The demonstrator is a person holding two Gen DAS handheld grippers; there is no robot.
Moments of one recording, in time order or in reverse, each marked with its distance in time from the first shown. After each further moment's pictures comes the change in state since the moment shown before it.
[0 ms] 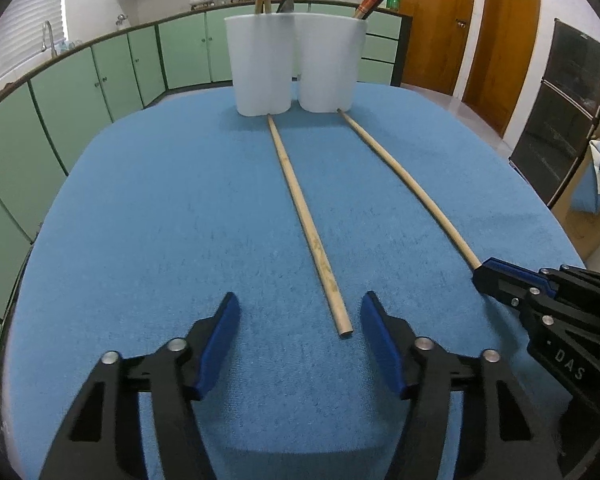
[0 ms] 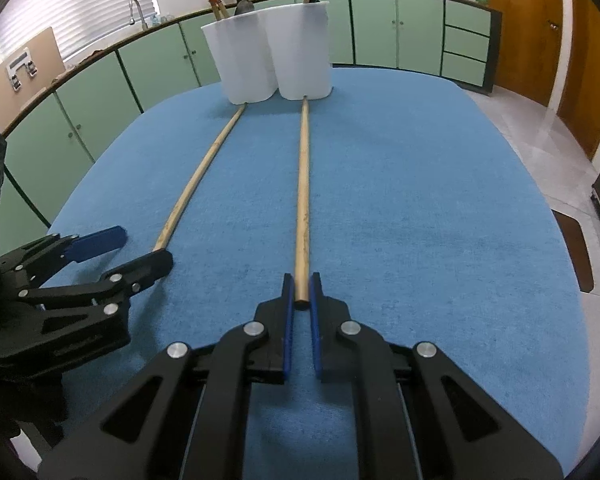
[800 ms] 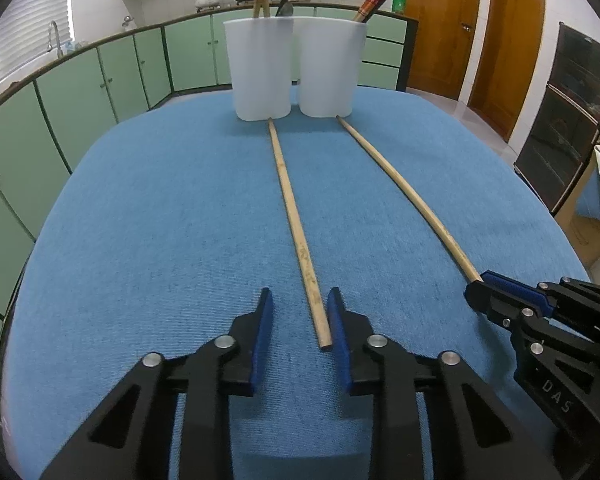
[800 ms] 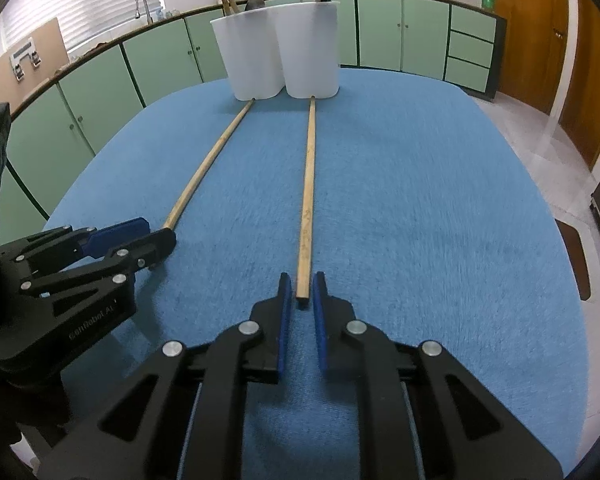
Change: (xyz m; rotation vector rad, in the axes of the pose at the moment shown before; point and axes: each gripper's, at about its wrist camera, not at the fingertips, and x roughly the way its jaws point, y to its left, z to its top) left arm 0.002 -0.006 0.004 -0.022 -0.013 0.016; right arm 0.002 0.005 0.000 -0.035 -0.001 -0.027
